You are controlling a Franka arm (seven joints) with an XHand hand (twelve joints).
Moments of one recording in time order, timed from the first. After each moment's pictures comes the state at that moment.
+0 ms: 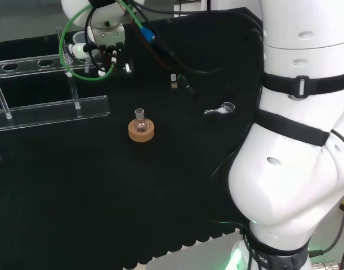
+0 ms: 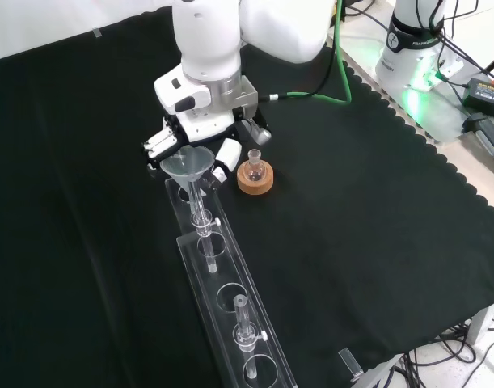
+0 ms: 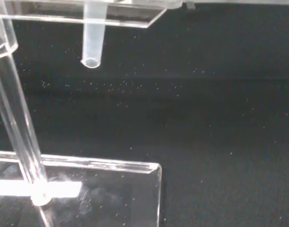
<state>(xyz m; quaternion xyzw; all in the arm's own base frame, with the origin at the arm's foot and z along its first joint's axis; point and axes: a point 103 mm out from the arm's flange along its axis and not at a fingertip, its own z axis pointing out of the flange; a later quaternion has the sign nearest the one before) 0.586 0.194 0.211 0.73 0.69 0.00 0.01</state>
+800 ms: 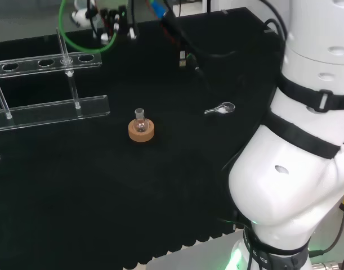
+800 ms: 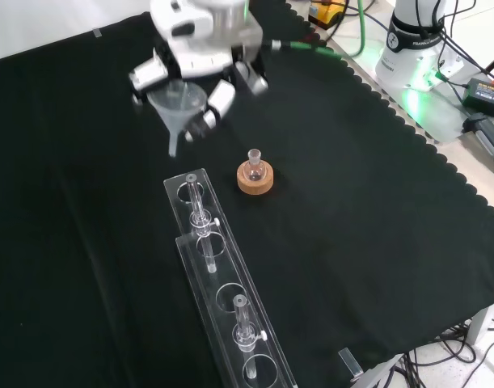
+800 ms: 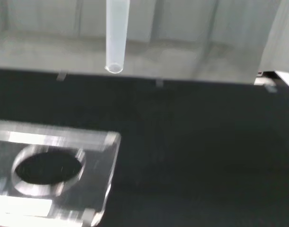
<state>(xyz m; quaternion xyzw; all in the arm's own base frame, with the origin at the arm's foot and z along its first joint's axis) 0.579 0.166 0.330 0.74 0.67 0.03 0.07</state>
